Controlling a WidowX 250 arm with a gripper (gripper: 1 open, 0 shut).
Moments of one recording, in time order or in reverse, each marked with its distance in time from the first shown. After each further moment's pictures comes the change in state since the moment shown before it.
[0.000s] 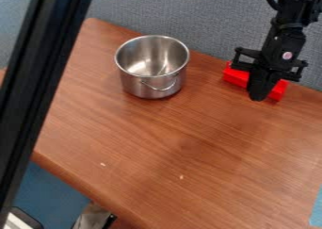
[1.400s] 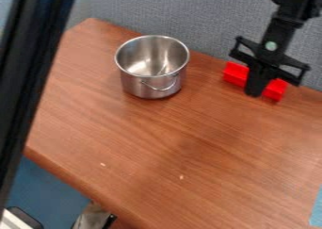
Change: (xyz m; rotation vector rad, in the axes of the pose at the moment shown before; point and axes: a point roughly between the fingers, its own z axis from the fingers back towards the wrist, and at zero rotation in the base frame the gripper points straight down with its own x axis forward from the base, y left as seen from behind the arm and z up) arm 0.001 -0.018 0.011 0.000 0.012 -0.546
